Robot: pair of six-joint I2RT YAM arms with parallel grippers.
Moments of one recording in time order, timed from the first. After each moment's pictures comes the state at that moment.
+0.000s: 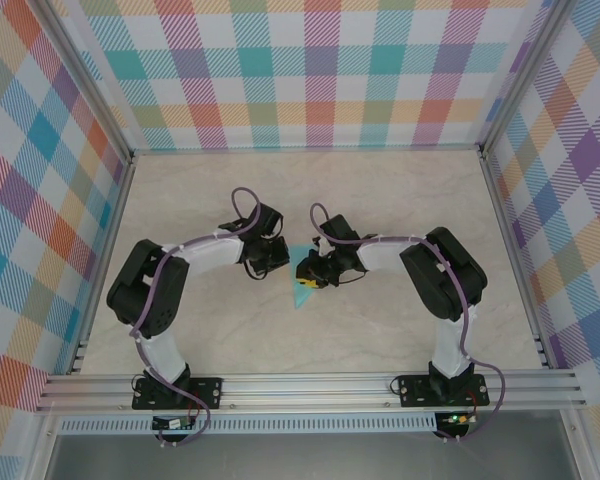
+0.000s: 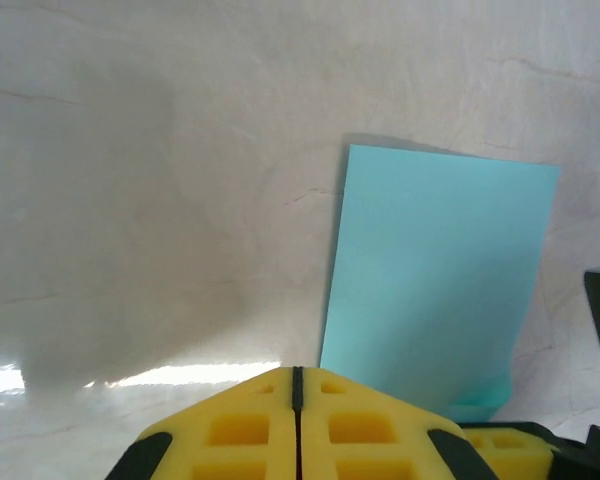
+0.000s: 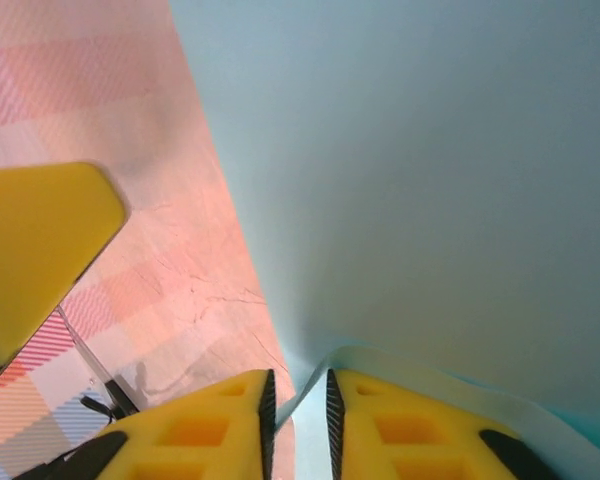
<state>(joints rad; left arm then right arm) -0.53 1.76 1.06 -0.40 0.16 -0.87 0.64 1.93 1.04 -0.13 -0.61 0.92</state>
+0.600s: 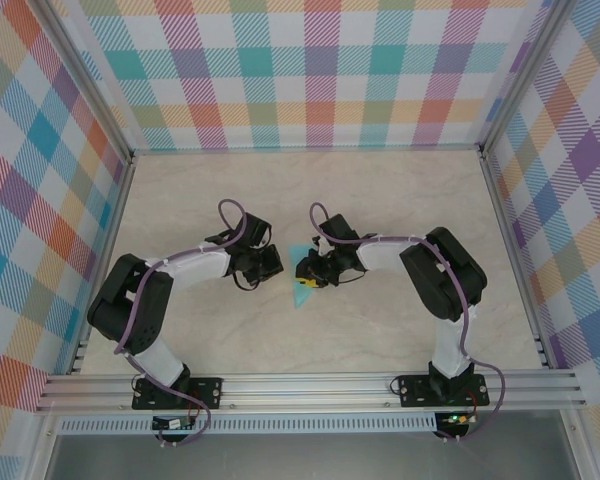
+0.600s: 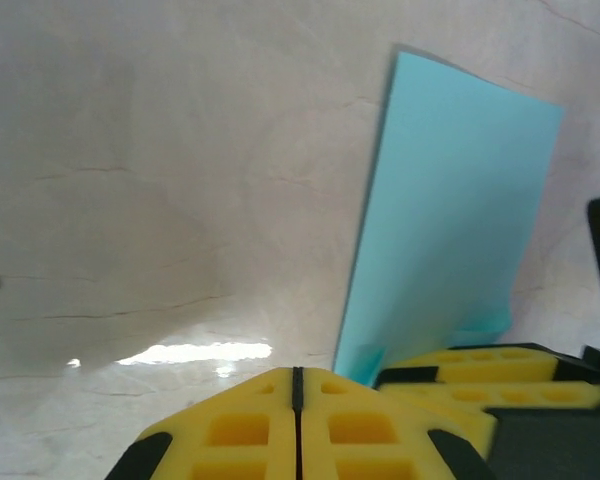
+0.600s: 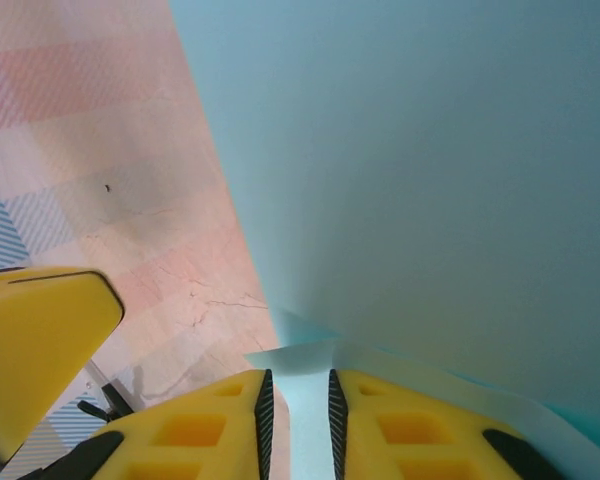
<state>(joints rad) -0.51 1.65 0.91 -0.32 0.25 -0.92 0.64 1.93 1.04 -0.15 -0.60 0.92</state>
